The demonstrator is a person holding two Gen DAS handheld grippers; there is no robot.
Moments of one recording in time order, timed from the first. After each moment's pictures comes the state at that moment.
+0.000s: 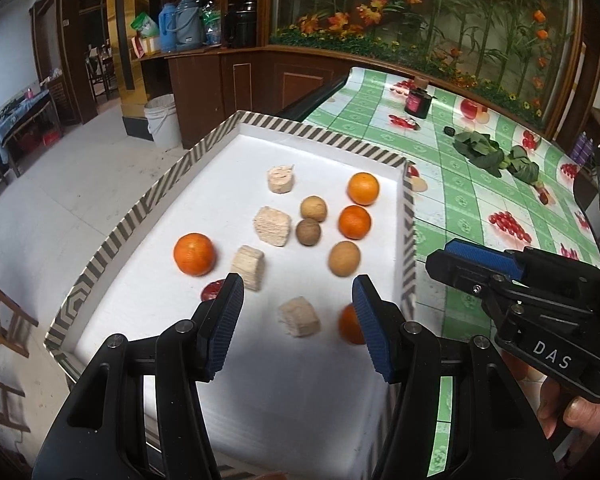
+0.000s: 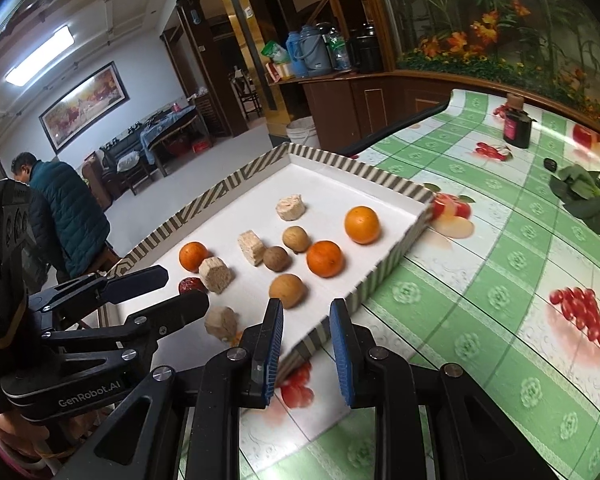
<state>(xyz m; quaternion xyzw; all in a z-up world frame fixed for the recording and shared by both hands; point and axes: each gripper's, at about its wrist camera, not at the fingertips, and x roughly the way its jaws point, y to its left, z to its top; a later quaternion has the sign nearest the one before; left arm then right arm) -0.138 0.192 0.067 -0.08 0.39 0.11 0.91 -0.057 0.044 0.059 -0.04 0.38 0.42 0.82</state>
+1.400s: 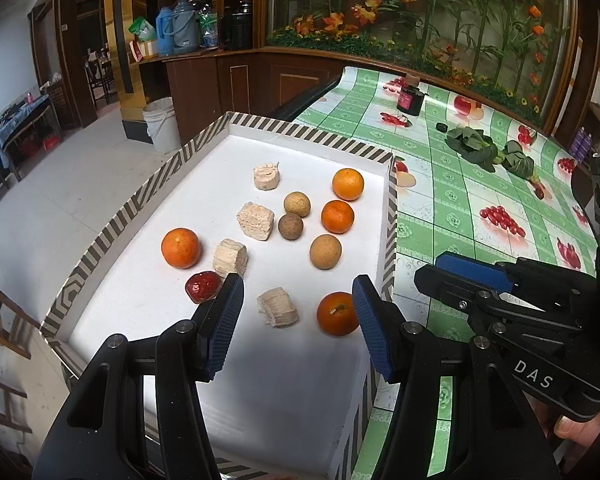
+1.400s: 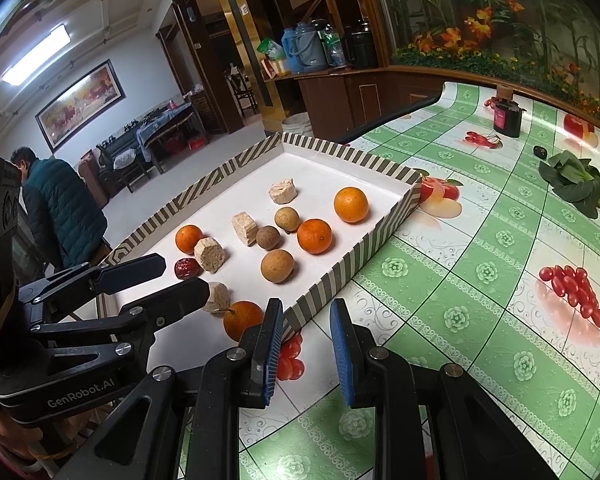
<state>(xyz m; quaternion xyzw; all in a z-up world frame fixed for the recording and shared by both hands) -0.139 0.173 0.069 -0.07 0.39 0.11 0.91 -0.062 0.031 0.049 -0.04 0.39 0.42 0.82</state>
